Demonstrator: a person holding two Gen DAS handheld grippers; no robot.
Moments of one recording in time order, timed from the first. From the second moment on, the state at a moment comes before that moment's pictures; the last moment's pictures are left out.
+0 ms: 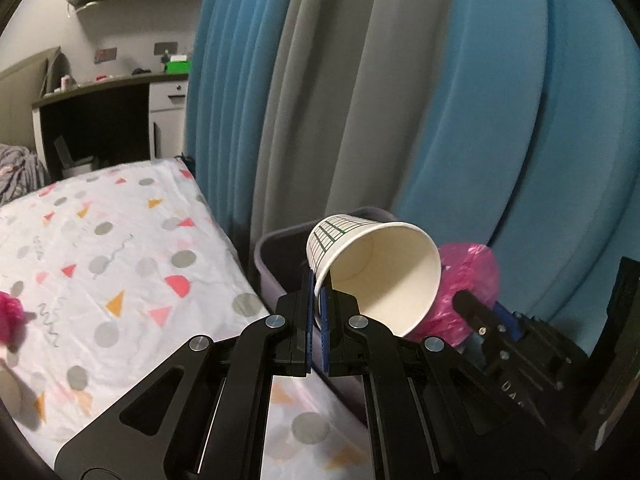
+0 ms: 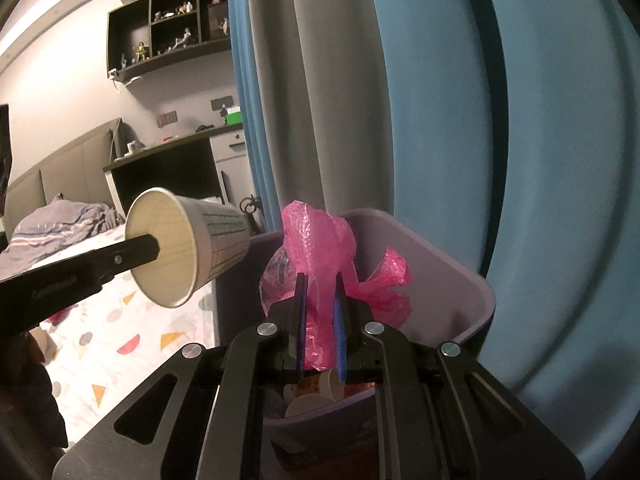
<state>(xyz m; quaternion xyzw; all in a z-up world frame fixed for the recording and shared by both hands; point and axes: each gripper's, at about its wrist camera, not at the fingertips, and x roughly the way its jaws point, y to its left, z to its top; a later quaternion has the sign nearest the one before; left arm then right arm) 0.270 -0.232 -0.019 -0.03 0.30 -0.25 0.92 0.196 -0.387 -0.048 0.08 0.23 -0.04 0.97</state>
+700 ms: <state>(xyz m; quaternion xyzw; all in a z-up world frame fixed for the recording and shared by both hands) 0.291 -0.276 -0.054 -0.03 0.36 -0.29 0.89 0.175 -0.400 -0.049 0.07 0.24 -0.08 0.96</state>
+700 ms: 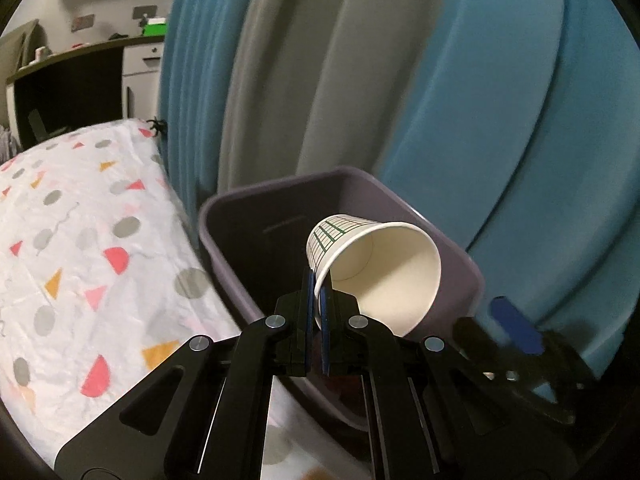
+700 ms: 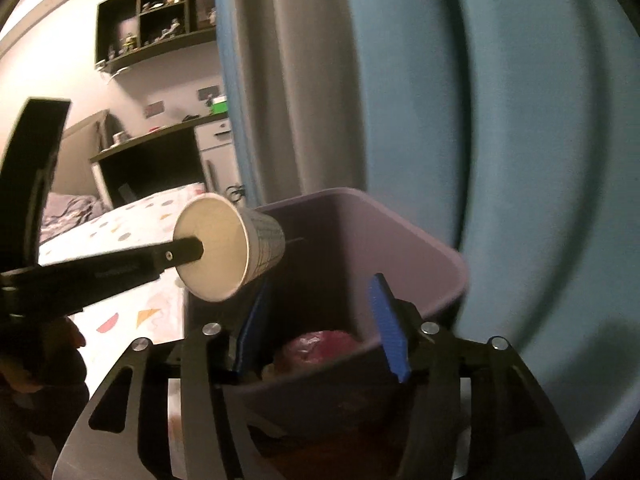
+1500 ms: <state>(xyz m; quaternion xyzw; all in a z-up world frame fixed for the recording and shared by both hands) 0.211 -0.152 -0.033 -0.01 0.29 -0.12 0.95 0.126 -0.381 -0.032 0.12 0.20 -0.05 0.97</state>
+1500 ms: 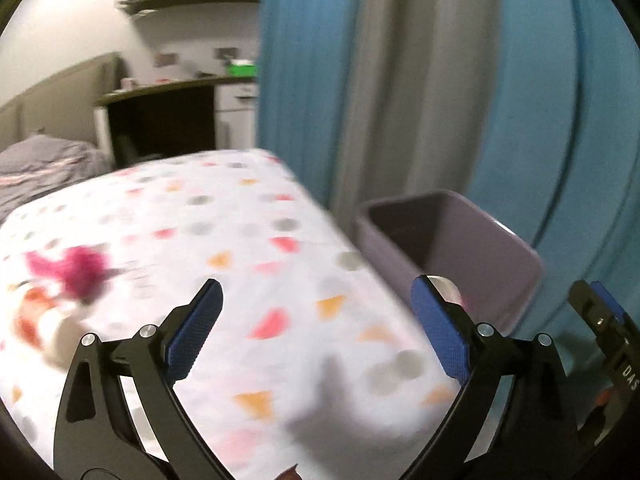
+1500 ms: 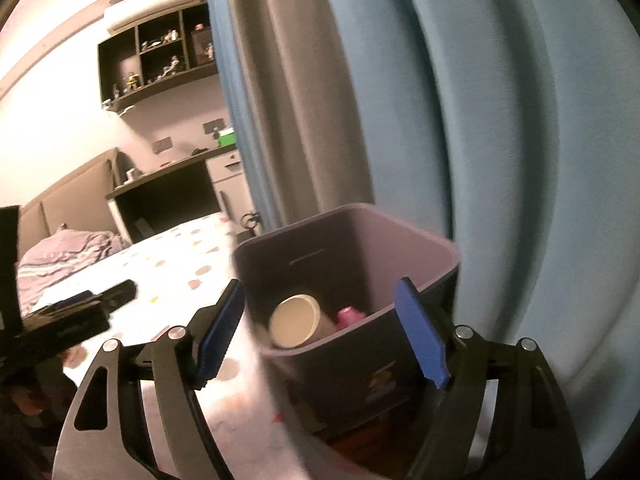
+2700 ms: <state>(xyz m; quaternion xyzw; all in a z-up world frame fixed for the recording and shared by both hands) 0.209 0.063 -0.077 -0.01 0.36 0.02 0.93 0.152 -0.179 -0.014 0.07 0.26 0.12 0.96</state>
